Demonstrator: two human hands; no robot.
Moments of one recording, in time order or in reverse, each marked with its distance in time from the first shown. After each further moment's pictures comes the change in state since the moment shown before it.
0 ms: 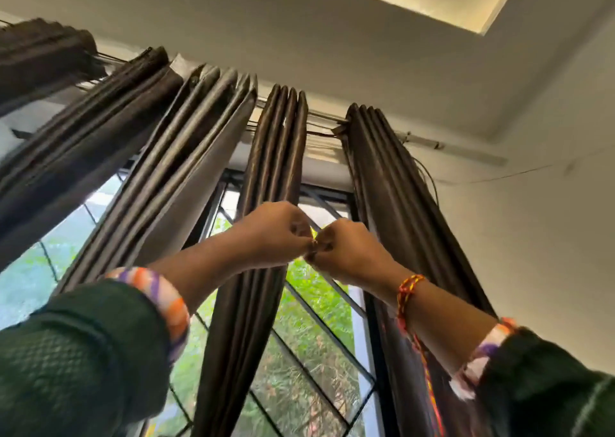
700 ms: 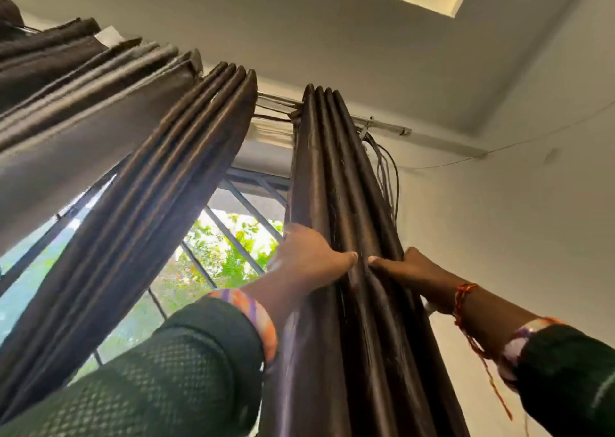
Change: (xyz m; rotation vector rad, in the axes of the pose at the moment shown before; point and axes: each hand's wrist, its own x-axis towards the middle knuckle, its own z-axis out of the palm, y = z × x) left_hand 0.092 0.126 0.213 -0.128 -0.002 -0.518; right_hand -0.022 0.298 -0.017 0.409 -0.115 0.518
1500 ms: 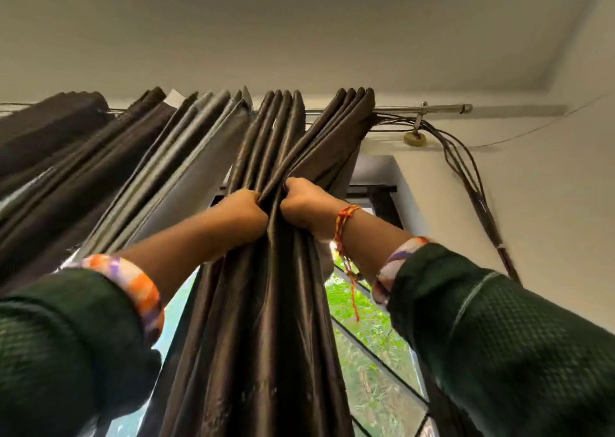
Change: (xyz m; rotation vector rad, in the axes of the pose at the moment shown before) left_hand 0.025 -0.114 -0.184 0.050 0.098 0.052; right_hand -0.021 -0.249 0.152 0.157 -0.078 -0.482
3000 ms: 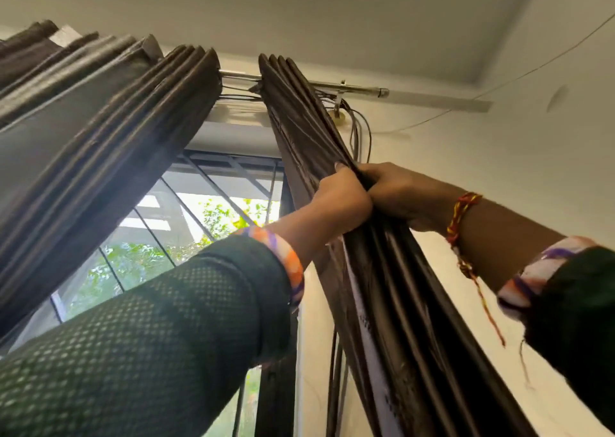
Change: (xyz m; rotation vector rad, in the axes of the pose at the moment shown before) left_hand -0.027 0.290 0.241 -0.160 -0.106 0.090; right_hand -0.114 0.188 -0.298 0.043 -0.112 0.119
